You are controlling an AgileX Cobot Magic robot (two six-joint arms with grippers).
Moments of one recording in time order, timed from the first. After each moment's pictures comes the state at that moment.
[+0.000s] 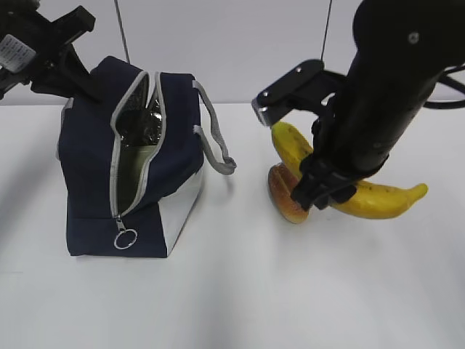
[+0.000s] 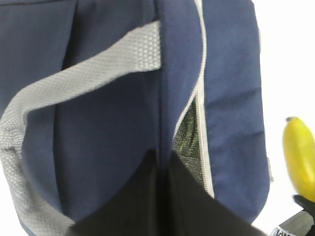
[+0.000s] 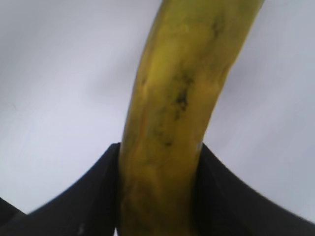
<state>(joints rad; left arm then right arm) -0.07 1.74 -1.51 -0.60 1.08 0.14 0.55 1.63 -1.22 -0.21 0.99 -0.13</state>
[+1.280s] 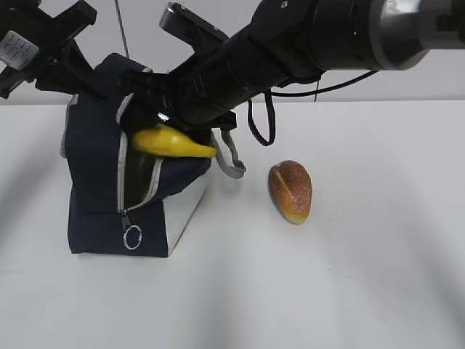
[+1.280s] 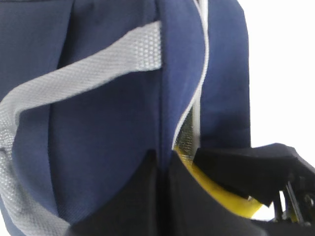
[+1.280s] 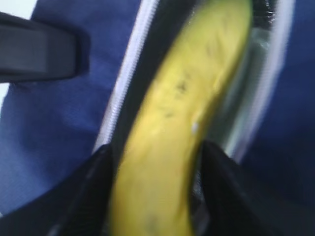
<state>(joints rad) -0.07 1.74 -1.51 -0.64 1.09 0.14 0.55 1.98 -1.58 0.82 0.57 -0.30</state>
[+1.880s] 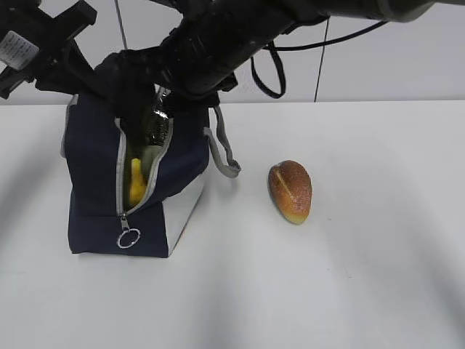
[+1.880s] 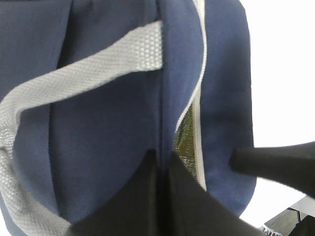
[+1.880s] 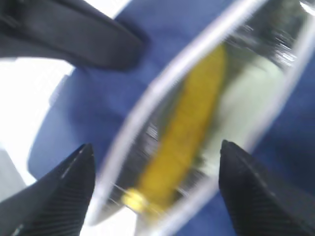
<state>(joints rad) -0.07 1.74 -1.51 -0.64 1.09 0.14 0.54 1.99 -1.77 0.60 0.79 -0.35</state>
